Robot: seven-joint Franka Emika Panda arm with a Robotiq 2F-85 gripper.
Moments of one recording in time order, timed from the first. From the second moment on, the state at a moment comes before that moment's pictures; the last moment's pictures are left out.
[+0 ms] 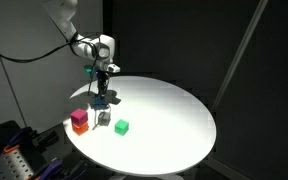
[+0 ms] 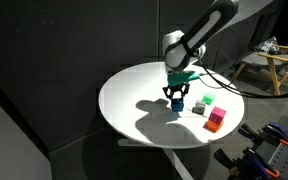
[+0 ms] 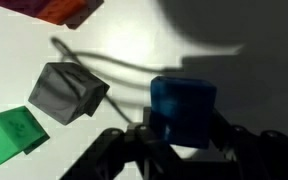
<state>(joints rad) 0.22 0.55 -0.06 -1.92 0.02 2.27 0.64</state>
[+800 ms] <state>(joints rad) 0.22 0.33 -0.04 -2.04 -0.09 2.16 0.64</state>
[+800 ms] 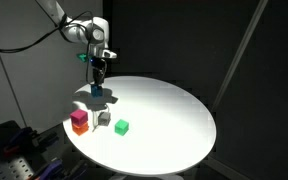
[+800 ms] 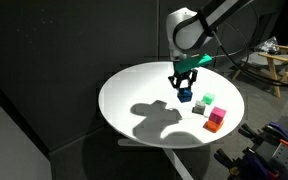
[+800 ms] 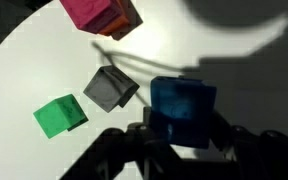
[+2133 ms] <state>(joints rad) 0.11 0.19 -0.03 -2.18 -0.23 2.17 0.29</state>
